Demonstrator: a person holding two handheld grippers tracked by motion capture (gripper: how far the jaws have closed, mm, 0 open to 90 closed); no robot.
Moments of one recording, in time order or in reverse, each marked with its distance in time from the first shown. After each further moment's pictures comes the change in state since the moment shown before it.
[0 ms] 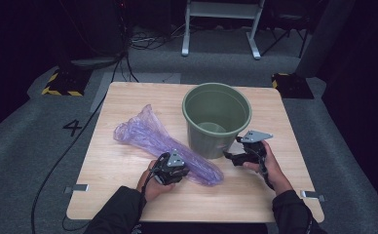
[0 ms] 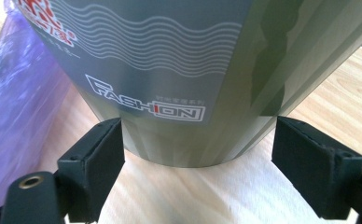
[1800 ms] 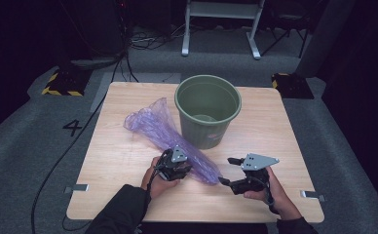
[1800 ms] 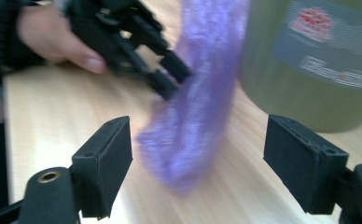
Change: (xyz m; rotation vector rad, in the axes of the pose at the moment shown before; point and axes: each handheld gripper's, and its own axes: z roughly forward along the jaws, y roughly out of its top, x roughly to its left) left arm 0.004 0.010 0.012 -0.005 0.087 -0.044; right arm 0.083 0.000 -0.059 -0.078 0.182 -0.092
